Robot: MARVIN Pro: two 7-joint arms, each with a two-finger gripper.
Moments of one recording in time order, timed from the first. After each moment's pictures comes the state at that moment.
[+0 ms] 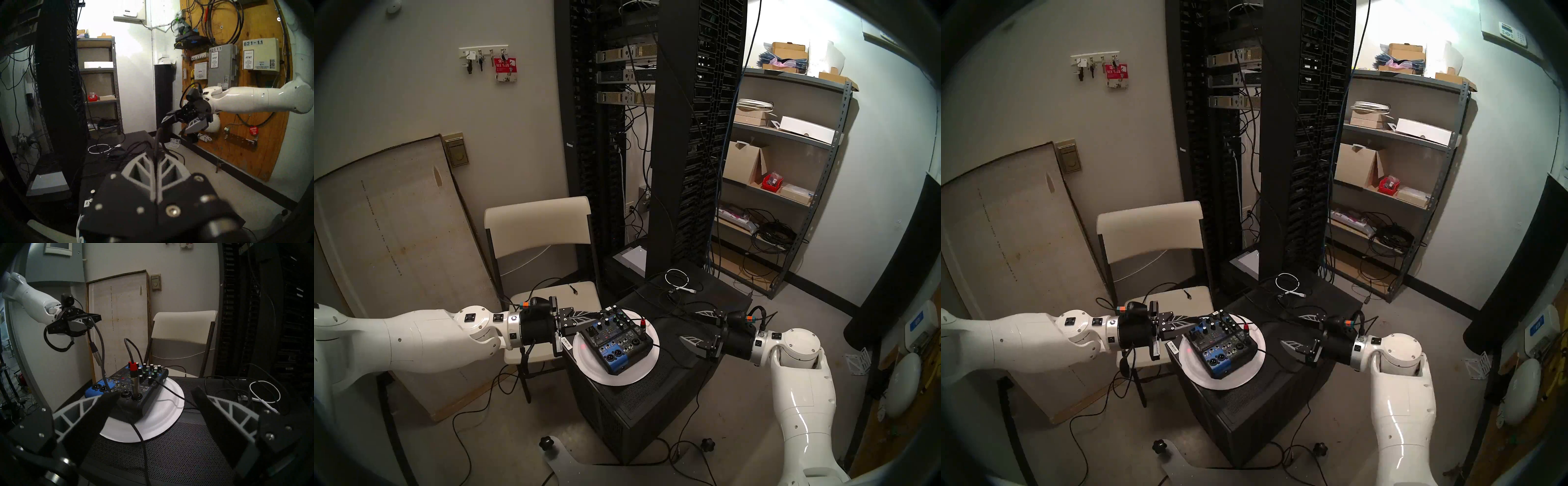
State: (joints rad) left arm 0.61 -0.57 0.13 -1.36 -1.26 -0.67 -0.74; right arm -1.49 -1.47 1.92 -1.39 -0.14 0.02 1.35
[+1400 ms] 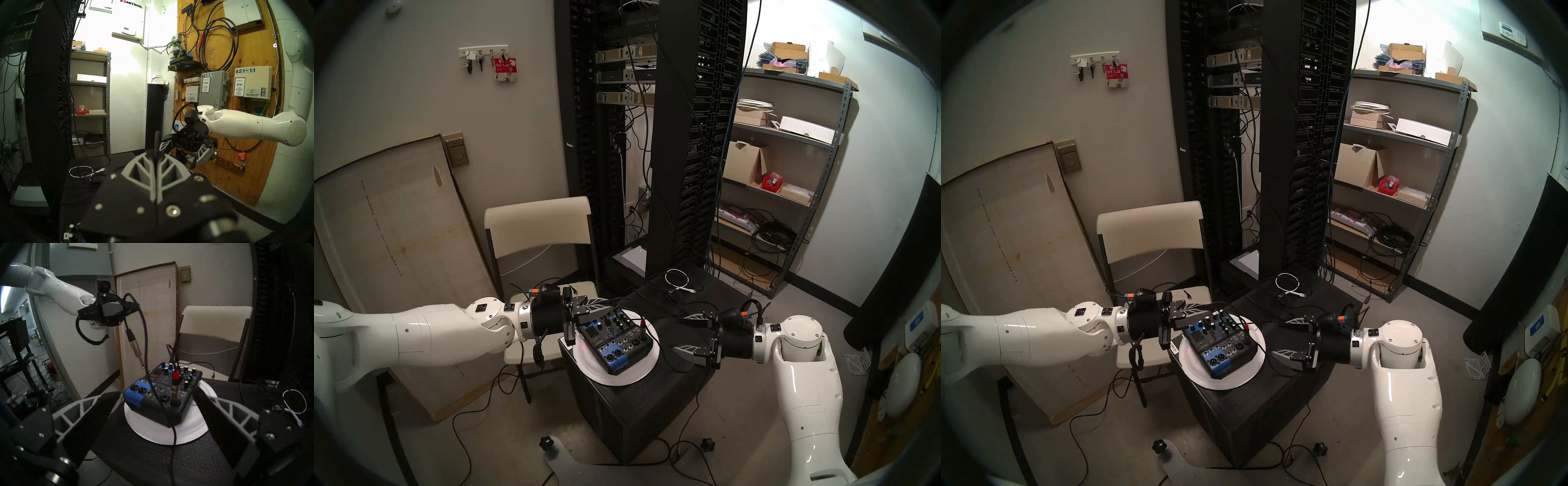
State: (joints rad) left arm 0.59 -0.63 0.10 -1.38 -1.37 -0.63 -0.81; right arm -1.54 -1.40 1.80 -1.56 -0.12 0.18 1.48
